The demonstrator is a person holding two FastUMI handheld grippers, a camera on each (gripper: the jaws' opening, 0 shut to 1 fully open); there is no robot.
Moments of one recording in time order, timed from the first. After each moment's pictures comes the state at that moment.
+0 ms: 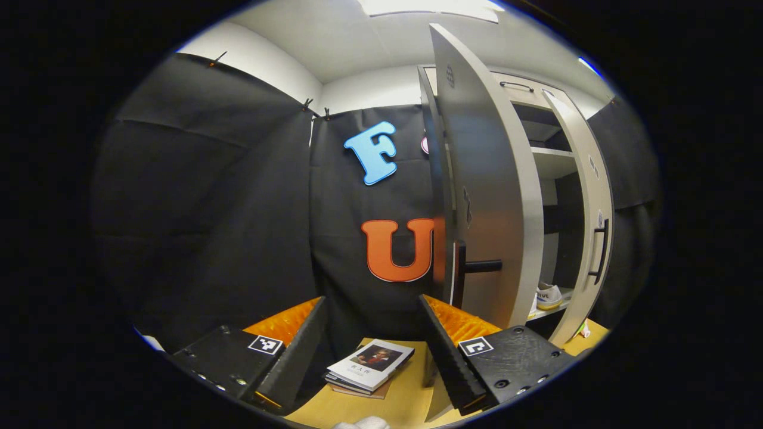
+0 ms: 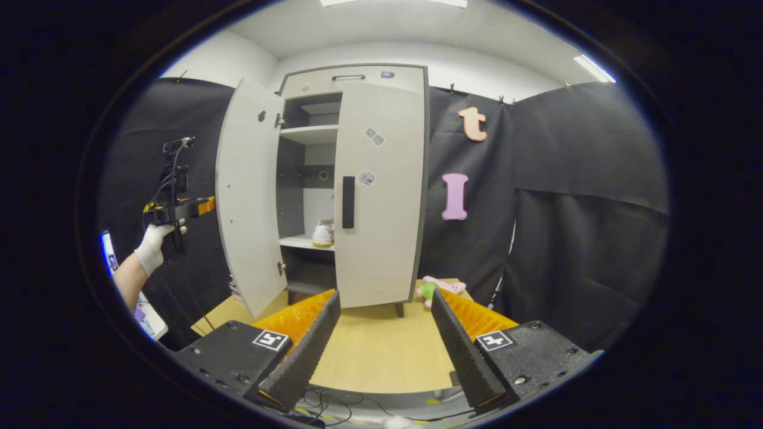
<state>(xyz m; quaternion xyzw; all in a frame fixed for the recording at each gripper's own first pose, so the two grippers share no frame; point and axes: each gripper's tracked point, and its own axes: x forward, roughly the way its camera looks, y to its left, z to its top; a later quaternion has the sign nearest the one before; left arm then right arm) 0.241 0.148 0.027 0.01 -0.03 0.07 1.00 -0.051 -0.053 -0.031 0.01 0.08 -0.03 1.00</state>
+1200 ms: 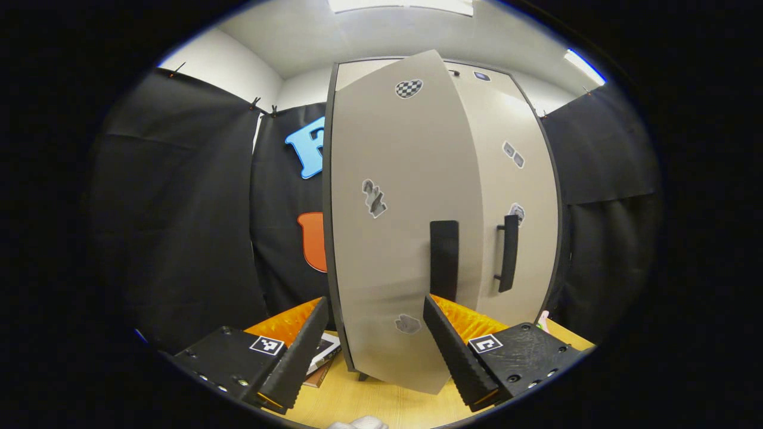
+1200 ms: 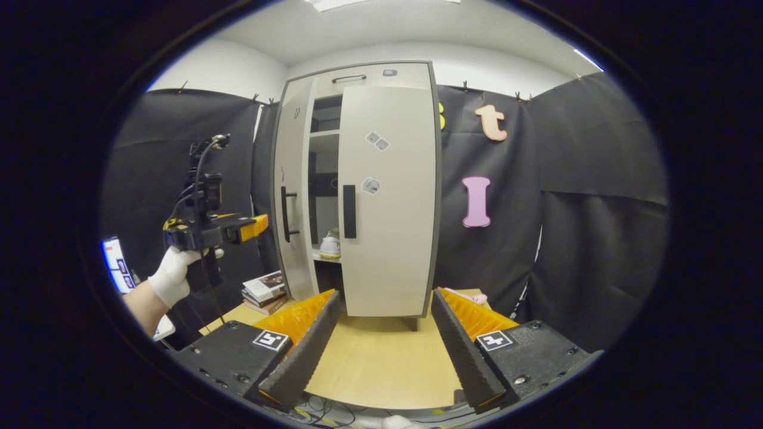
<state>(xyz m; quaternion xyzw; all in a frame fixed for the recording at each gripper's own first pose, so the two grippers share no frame) 0.222 -0.036 0.018 0.01 -0.01 -0.01 1.00 0.001 -0.080 -0.017 0.02 0.06 0.03 1.00</state>
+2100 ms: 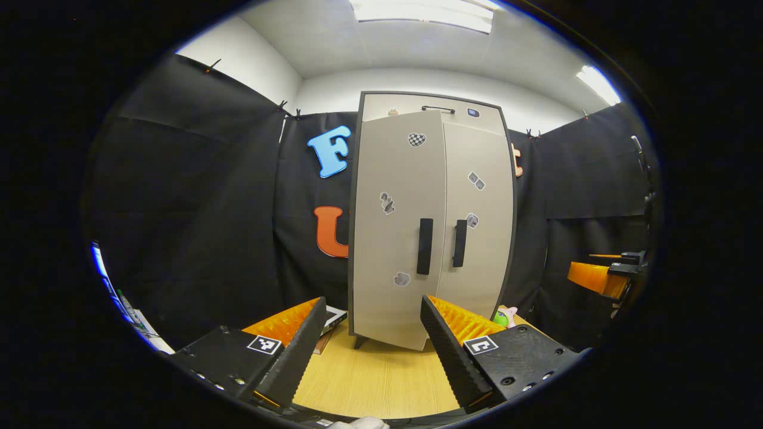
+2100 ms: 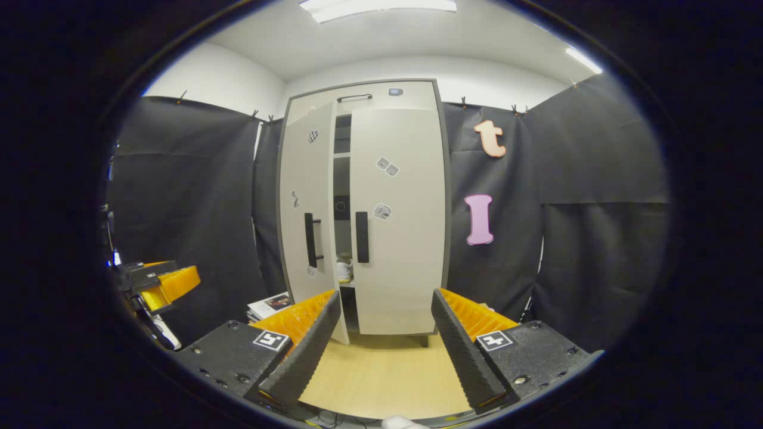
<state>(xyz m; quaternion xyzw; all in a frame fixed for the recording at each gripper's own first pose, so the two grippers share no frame) 0.028 -0.011 0.010 -0.03 0.00 -0.01 1.00 -0.003 -0.039 0.009 0.04 0.01 0.02 1.00</state>
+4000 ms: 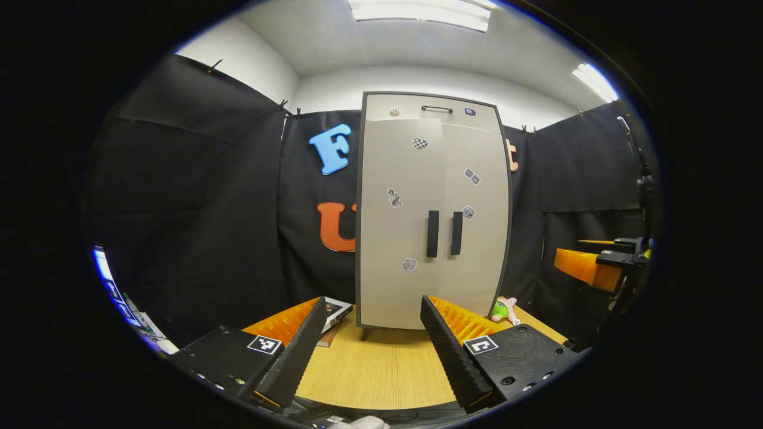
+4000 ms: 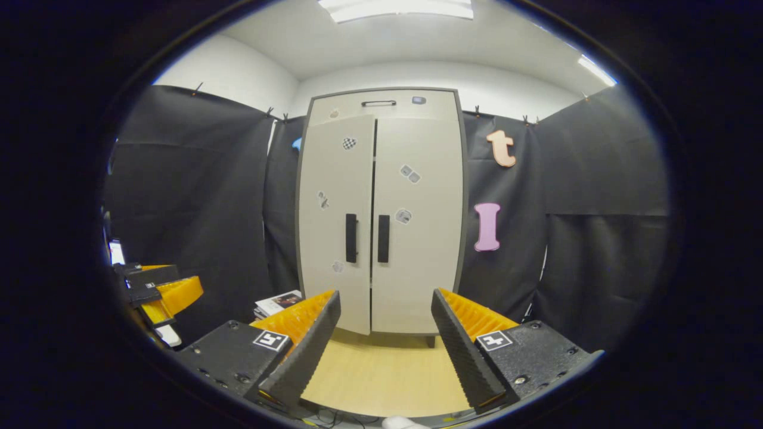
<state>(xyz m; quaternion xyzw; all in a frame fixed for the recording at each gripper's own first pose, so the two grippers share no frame) 0.008 0.006 0.006 -0.02 0.01 -0.02 1.00 -0.021 0.012 0.015 0.01 0.00 0.03 1.00</state>
